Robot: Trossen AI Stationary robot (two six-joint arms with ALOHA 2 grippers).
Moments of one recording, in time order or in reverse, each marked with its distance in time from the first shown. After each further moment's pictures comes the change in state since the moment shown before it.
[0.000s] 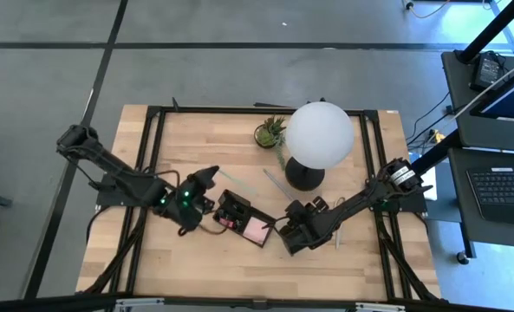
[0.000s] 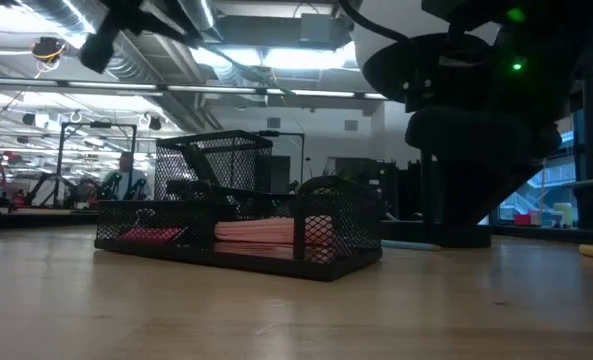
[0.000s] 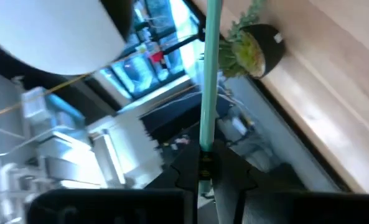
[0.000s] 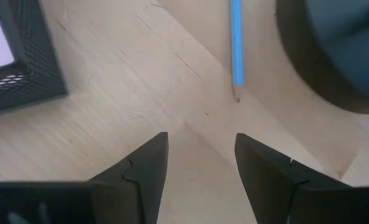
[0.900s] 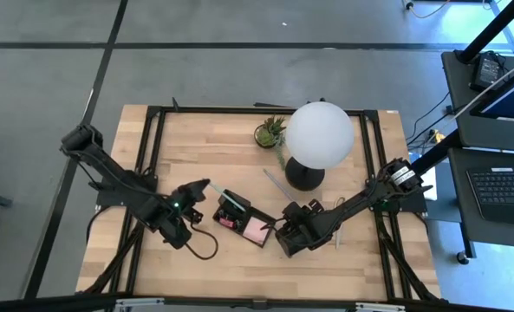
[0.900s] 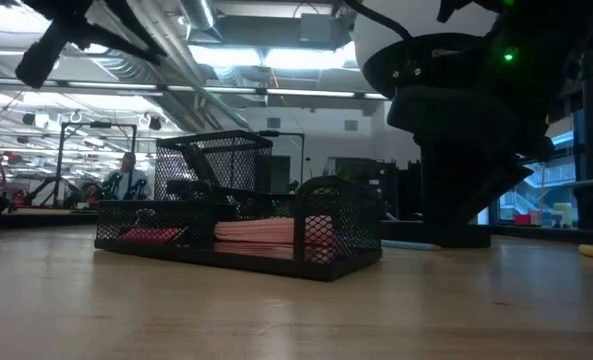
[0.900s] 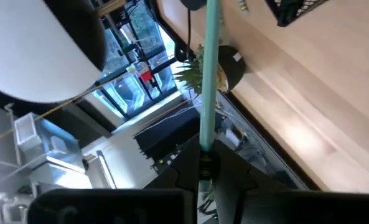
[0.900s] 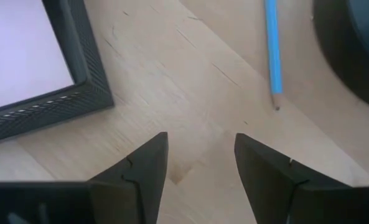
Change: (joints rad) left arm -0.164 0.059 -0.011 -0.355 0.031 -0.391; right arm 0.003 0.000 0.000 0.107 0.000 -0.003
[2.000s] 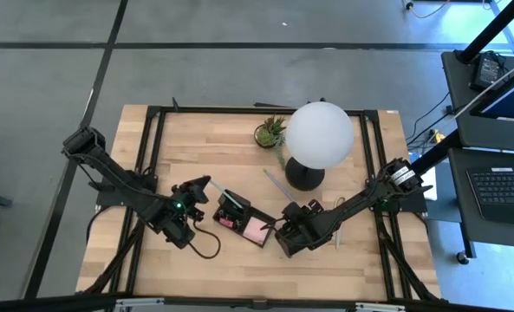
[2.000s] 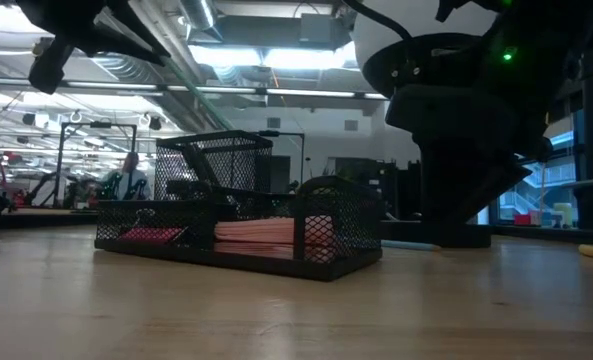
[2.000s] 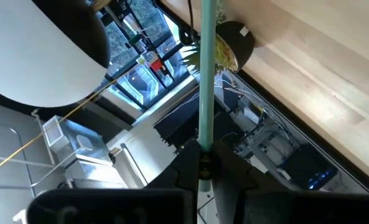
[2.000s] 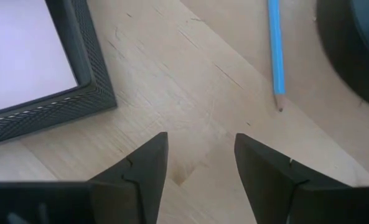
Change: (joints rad) left arm 0.023 0.037 0.000 -0.029 -0.077 0.088; right arm 0.000 0.000 0.000 0.009 0.000 -0.004
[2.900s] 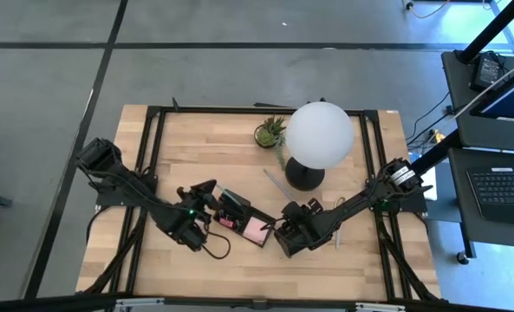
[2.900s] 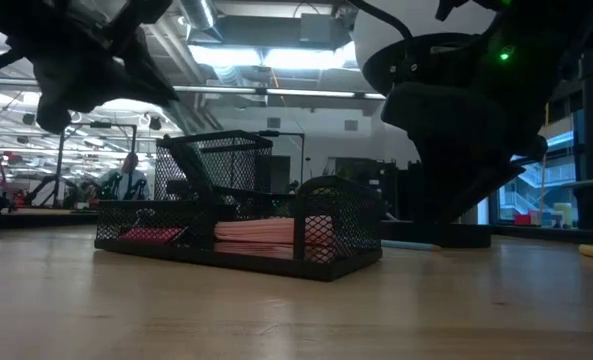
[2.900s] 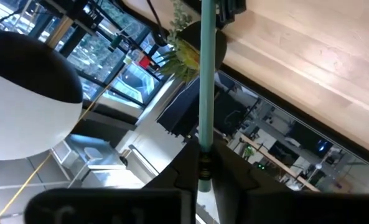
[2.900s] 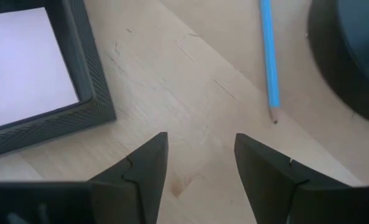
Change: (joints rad) left arm 0.040 0.223 0.000 0.017 -0.003 0.023; right arm 0.000 0.000 0.000 0.003 0.044 -0.004
